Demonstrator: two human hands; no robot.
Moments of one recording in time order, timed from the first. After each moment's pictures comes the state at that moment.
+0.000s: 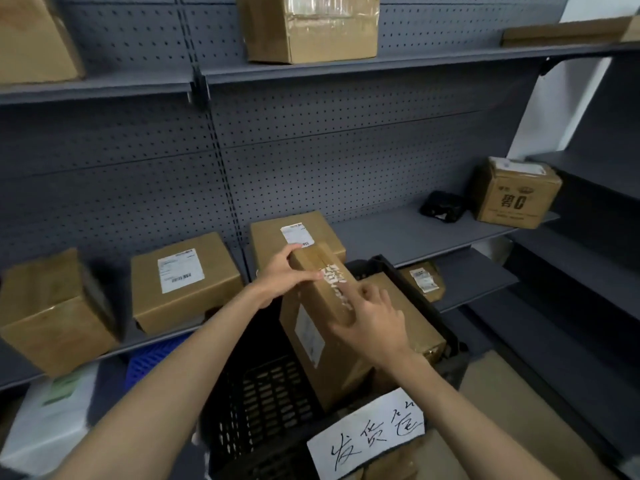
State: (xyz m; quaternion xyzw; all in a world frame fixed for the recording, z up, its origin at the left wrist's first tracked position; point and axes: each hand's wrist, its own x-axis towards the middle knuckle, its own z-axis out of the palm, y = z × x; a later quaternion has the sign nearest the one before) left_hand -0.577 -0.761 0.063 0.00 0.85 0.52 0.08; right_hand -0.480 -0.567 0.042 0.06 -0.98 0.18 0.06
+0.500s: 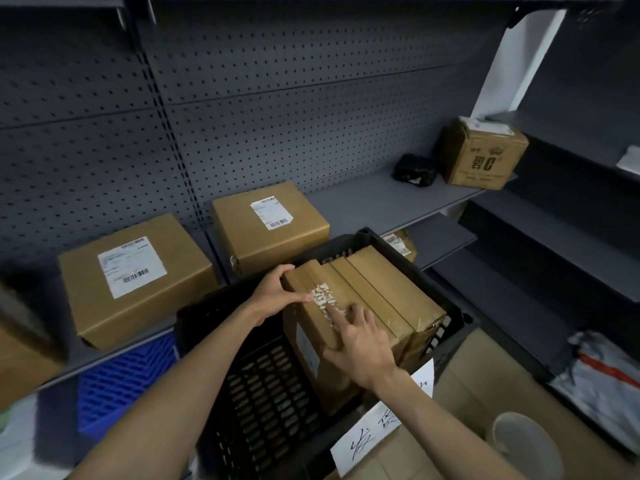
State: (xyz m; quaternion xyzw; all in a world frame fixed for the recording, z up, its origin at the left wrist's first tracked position) left_hand -0.630 -0.786 -0.061 0.02 0.83 0.51 0.20; right_hand -0.488 -0.608 -0.037 0.01 -0.99 0.10 -0.06
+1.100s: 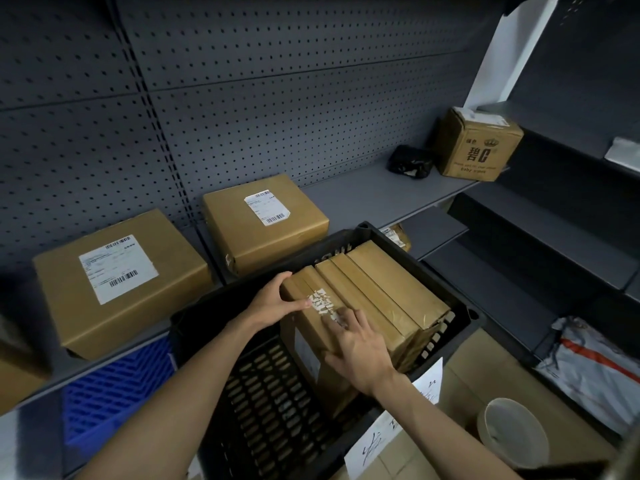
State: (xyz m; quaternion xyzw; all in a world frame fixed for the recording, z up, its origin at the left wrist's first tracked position) left_hand -0.643 -0.802 -0.100 0.05 0.85 0.46 0.24; right_hand -0.499 -0.617 -0.066 0.05 -1.00 0.07 -0.04
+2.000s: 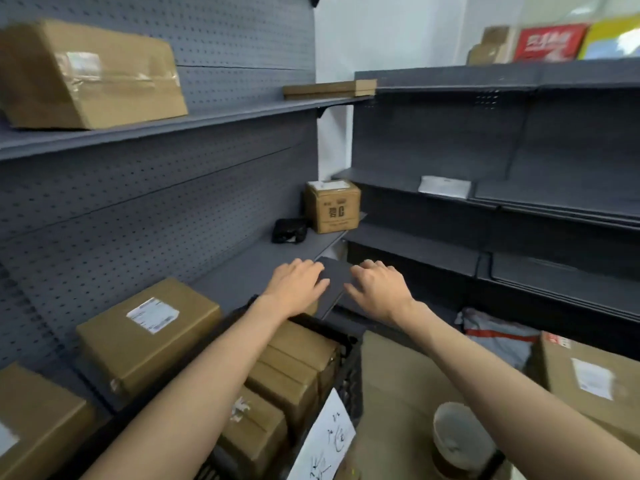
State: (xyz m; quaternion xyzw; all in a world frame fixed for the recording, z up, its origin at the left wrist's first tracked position) left_hand -0.587 -0.562 0.106 0.48 0.87 0.02 -0.09; right_hand -0.465 -0.412 0.091 -0.16 -0.98 -0.01 0.13
